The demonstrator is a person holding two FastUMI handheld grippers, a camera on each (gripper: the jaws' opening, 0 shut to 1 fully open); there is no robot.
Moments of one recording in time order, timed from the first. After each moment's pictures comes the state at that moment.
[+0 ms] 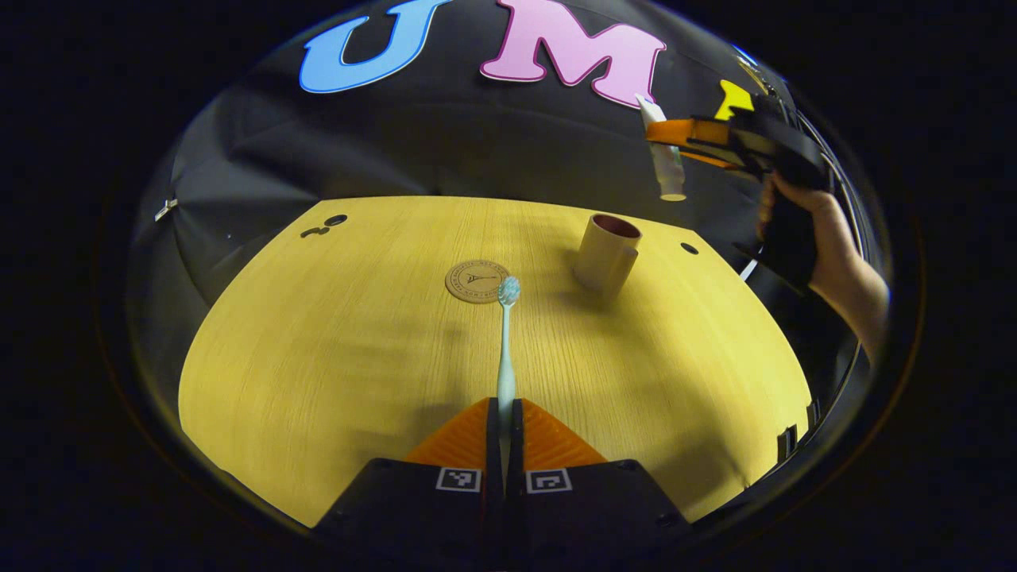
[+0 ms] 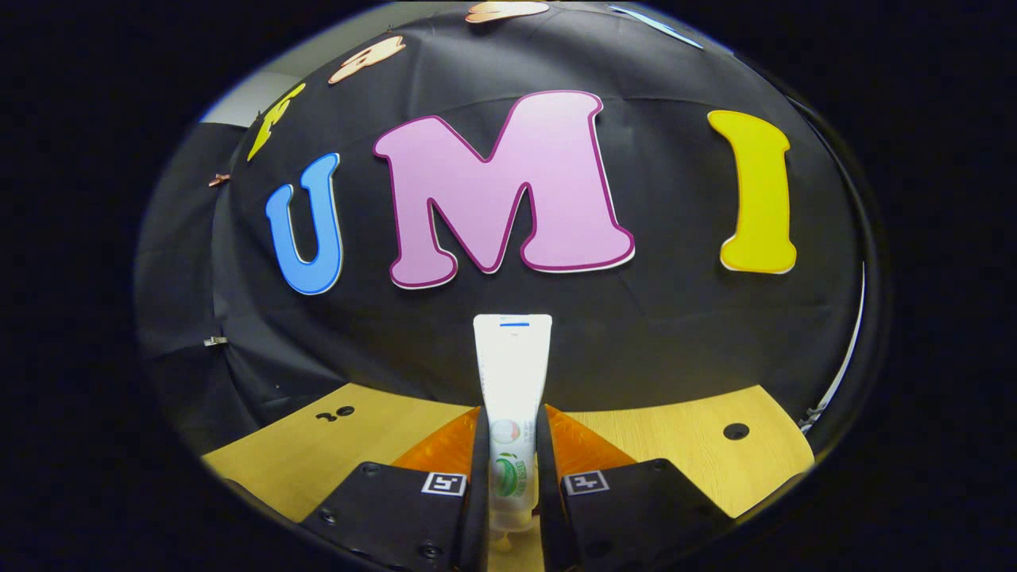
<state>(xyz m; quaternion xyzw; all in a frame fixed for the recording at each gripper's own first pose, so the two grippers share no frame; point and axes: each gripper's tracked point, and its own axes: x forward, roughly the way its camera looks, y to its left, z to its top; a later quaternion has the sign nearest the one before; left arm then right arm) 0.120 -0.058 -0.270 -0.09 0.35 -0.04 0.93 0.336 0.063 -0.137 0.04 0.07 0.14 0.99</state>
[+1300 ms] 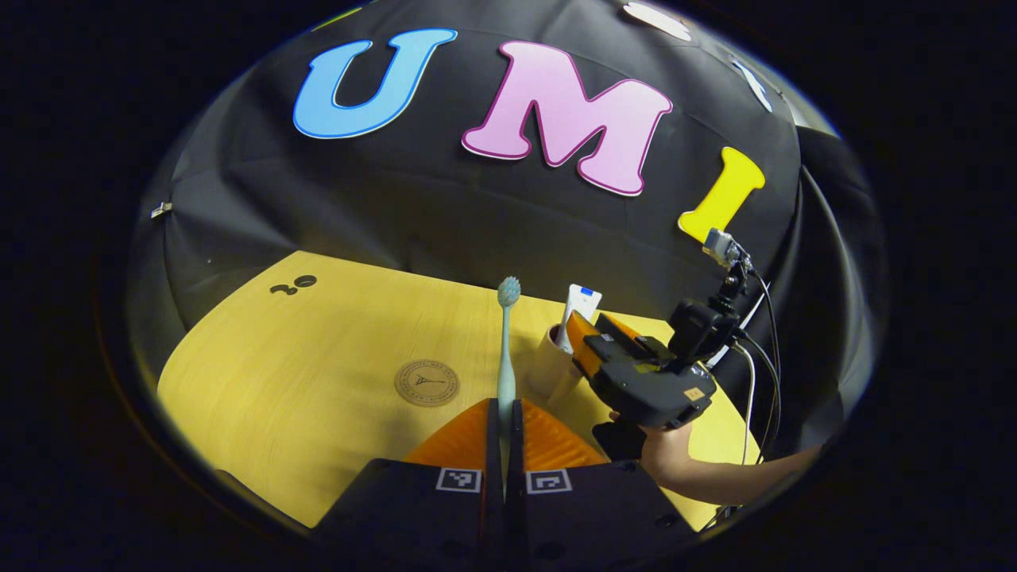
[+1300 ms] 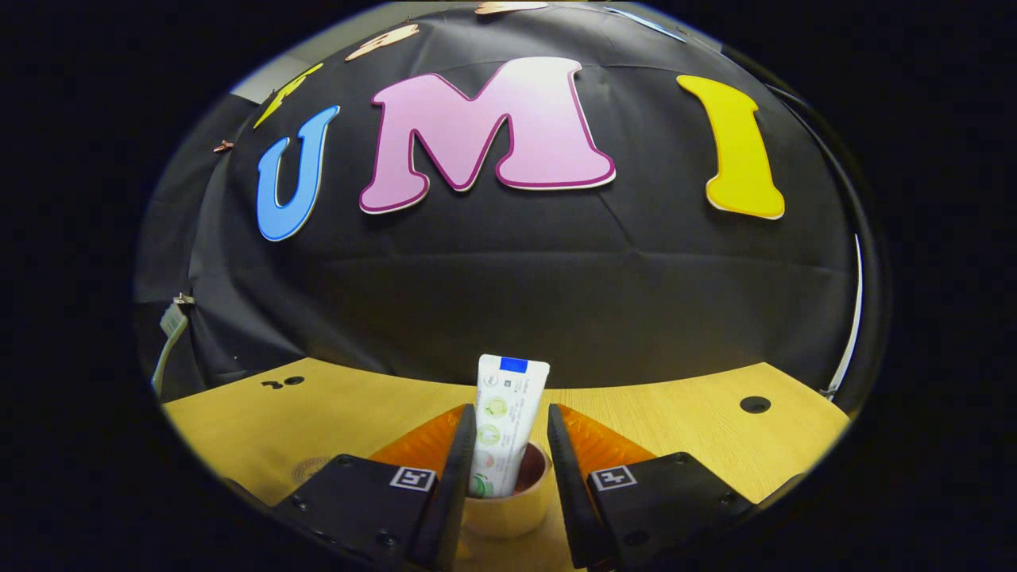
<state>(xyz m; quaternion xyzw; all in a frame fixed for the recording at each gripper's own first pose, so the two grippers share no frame) 0.201 -0.103 -0.172 -0.16 0.23 -0.06 0.96 0.344 0.043 -0.264 0.02 0.07 0.11 0.99</state>
